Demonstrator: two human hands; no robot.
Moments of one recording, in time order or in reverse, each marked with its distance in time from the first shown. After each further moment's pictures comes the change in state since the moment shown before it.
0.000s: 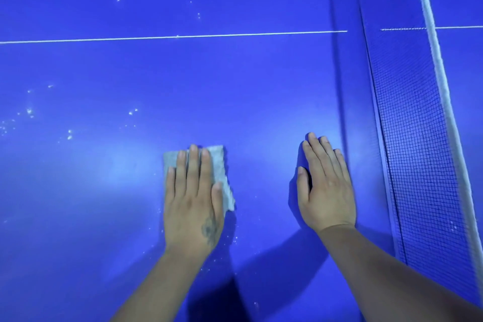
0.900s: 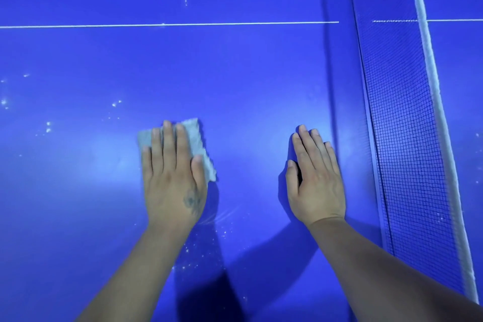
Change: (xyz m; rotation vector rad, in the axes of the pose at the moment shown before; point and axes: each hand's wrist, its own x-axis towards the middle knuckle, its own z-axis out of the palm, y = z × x) left_hand 0.033 -0.006 -0.001 -0.014 0.036 -0.113; right_hand 0.000 0.001 0.000 -0.028 -0.011 -0.005
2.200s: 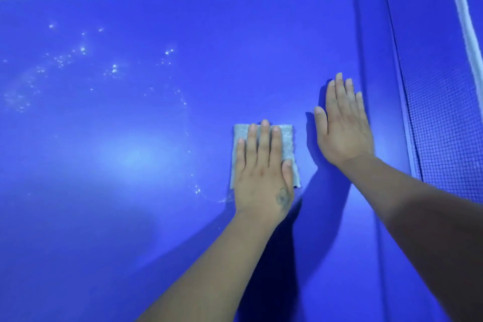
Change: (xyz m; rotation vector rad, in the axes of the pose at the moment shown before) left_hand -0.135 0.072 0.037 -0.019 0.049 0.182; right_hand -0.021 -0.008 -0.005 -0.096 -0.053 -0.011
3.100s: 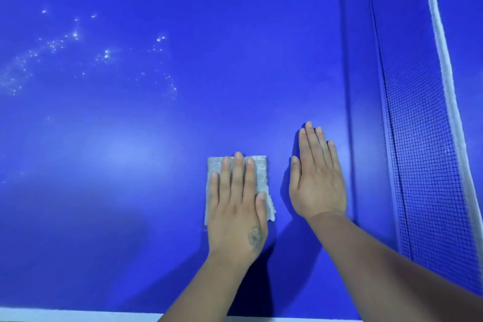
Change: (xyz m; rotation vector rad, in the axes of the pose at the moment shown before) left_hand -0.102 -0.004 -0.008 0.046 -0.073 -0.052; right_hand -0.130 -0.023 0.014 -0.033 -0.018 -0.003
